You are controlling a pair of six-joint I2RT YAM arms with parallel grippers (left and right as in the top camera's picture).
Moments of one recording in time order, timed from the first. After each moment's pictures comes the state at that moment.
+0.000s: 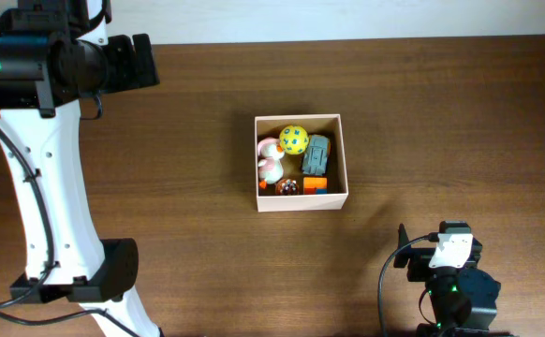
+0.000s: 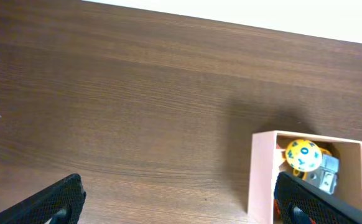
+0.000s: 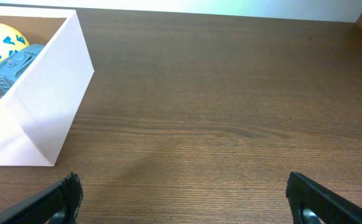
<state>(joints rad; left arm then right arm) -0.03 1.97 2.72 -1.68 -0.04 -0.18 -0.13 0.01 0.15 -0.51 -0.07 -0.09</state>
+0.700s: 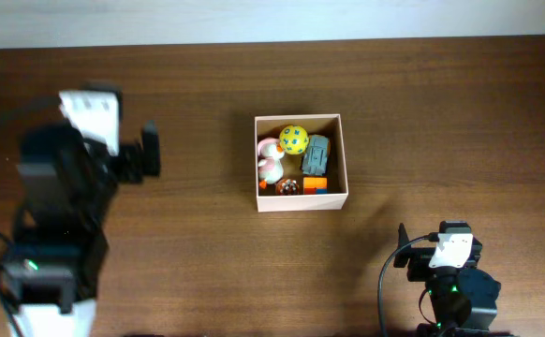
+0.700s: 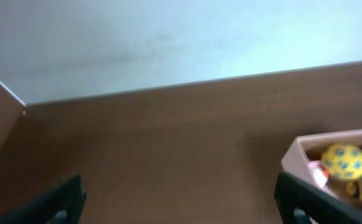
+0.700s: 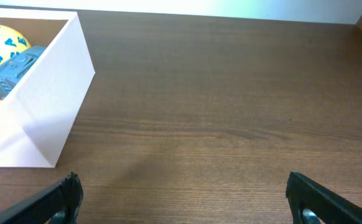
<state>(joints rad) -0.03 0.99 1.19 -0.65 -0.05 0.12 -0.13 0.01 0.15 -0.50 -0.07 -0.09</state>
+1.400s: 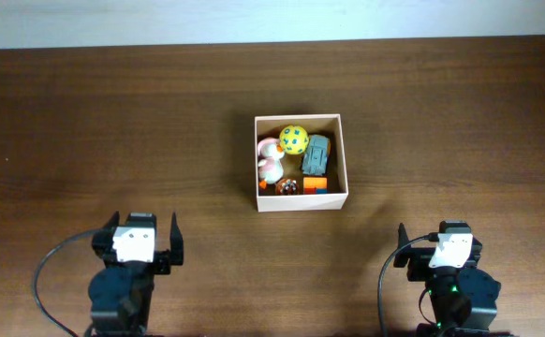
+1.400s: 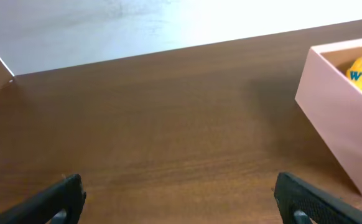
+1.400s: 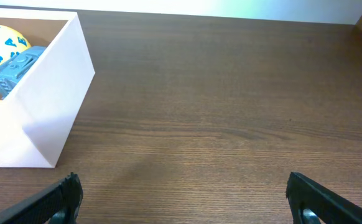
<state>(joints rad) -0.03 0.22 0.23 -0.30 -0.06 0.14 -0.13 0.01 0.15 -0.50 -0.07 -0.09</state>
